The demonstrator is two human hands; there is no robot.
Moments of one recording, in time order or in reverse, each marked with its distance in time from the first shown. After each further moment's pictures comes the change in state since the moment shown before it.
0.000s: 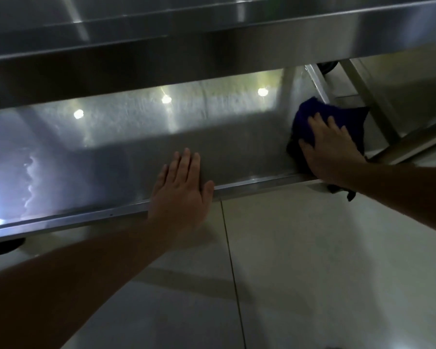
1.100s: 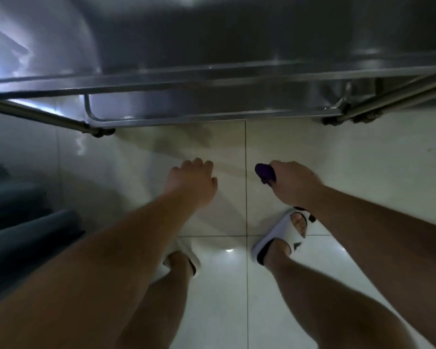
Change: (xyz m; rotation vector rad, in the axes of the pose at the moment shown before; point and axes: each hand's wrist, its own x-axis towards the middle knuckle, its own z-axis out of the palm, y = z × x) left_hand -0.200 0.008 -0.228 0.108 -0.703 -0.073; right_hand -0.258 -0.159 -0.173 0.018 -0.734 -0.203
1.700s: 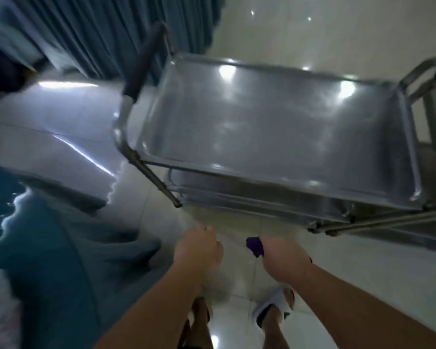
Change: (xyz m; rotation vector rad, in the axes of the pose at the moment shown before) left_hand -0.383 -0.107 -0.237 -0.441 0.134 -0.213; right_hand -0.295 -0.284 -0.249 -0.104 0.008 -0.061
